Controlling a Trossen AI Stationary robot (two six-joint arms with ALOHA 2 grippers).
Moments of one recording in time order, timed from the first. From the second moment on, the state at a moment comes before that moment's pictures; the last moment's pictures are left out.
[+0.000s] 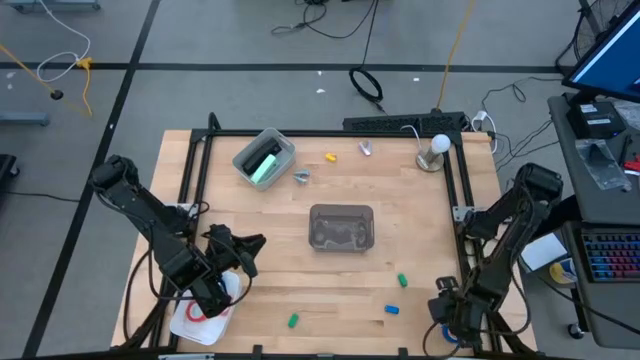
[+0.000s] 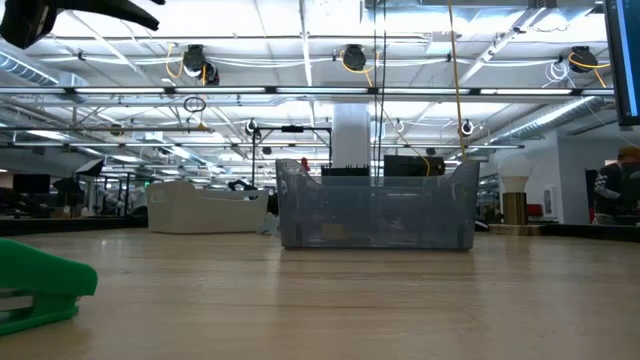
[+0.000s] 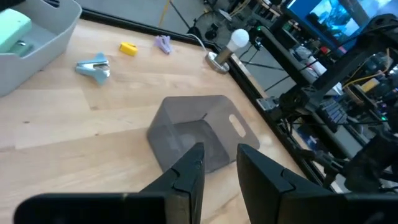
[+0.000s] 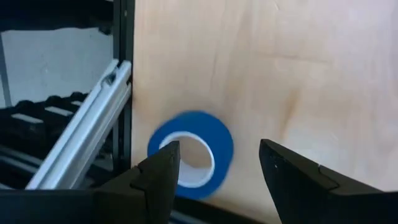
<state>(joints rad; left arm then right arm) -0.82 1.38 1.00 -0.83 -1.20 -1.89 1.10 1.43 0.80 -0.59 -0.14 1.01</state>
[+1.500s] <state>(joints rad) -0.72 1.38 1.00 -0.41 -0.99 -1.50 0.95 1.22 0.72 -0.69 0.07 1.05</state>
